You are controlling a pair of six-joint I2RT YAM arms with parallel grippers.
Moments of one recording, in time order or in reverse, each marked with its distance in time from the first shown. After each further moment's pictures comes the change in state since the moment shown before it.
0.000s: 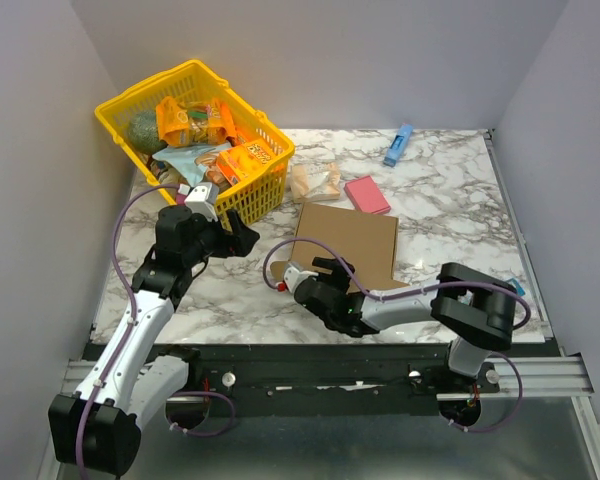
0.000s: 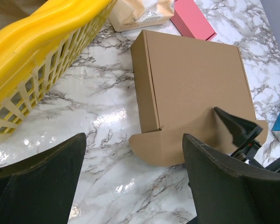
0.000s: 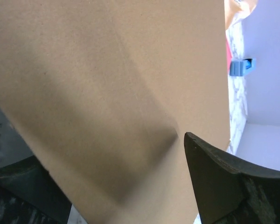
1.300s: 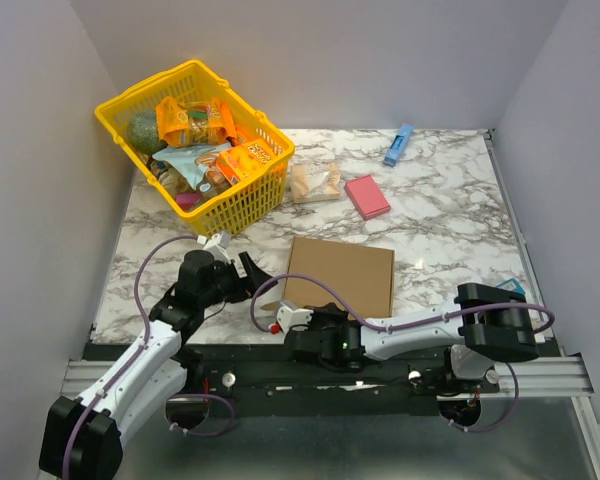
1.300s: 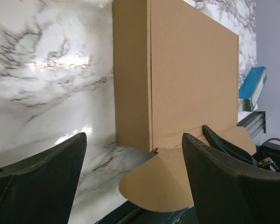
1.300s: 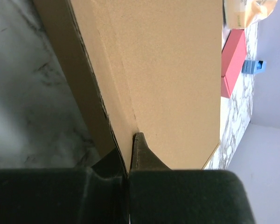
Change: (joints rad) left arm -0.130 -0.141 -0.367 0.116 0.037 -0.351; right arm 0.285 -0.069 0.117 -0.507 0.058 0.335
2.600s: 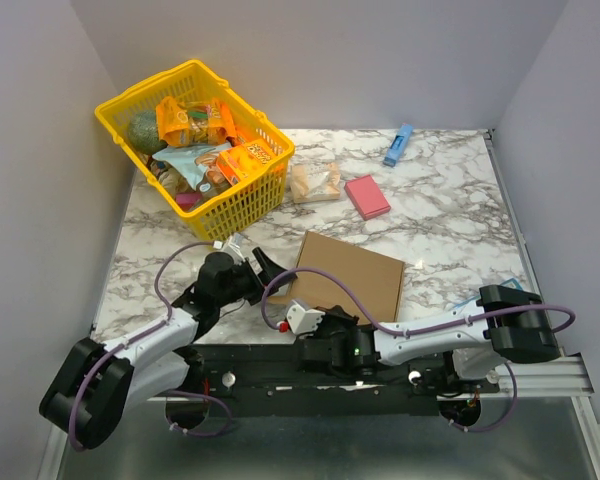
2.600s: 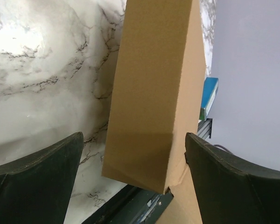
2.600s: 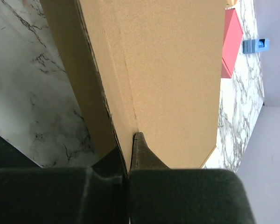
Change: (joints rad) left arm -0.173 0.249 -0.092 0.445 -0.045 -0.369; right arm 0.084 -0.098 -0.002 -0.154 0.094 0.242
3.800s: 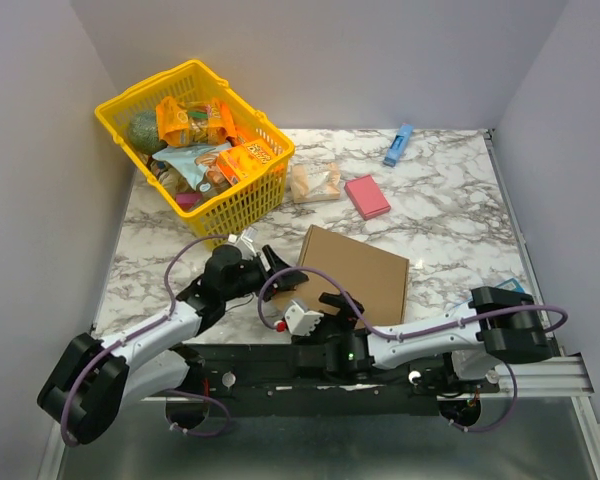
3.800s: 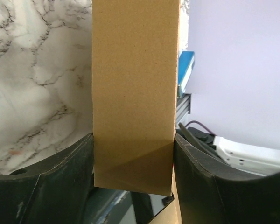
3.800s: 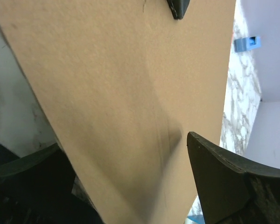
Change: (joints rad) left arm -0.085 0.060 0.094 -0.006 0.091 -0.070; right arm 0.025 0.013 0.008 0.008 0.064 0.058
